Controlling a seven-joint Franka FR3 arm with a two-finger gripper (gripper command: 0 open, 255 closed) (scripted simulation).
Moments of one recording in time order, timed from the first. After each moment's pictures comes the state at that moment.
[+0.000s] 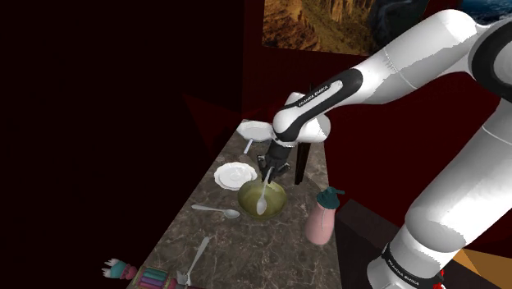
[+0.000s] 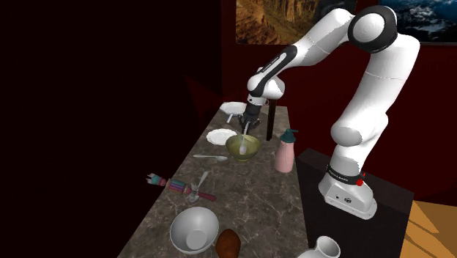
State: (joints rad) arm -0.20 -0.08 0.33 -2.53 0.51 2.54 0.45
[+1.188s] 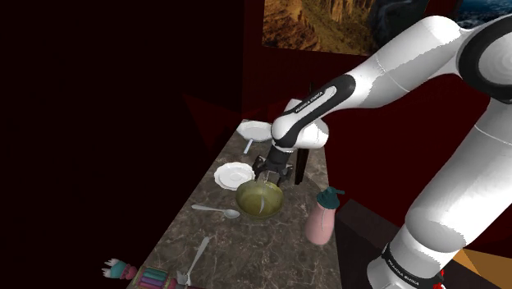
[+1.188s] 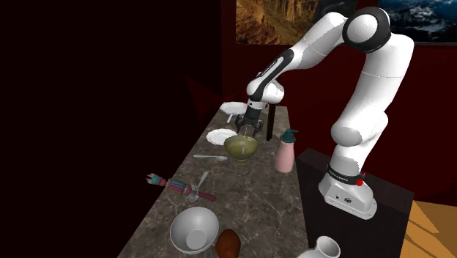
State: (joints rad) arm -0.19 -0.03 0.33 -2.54 0.53 2.59 0.42
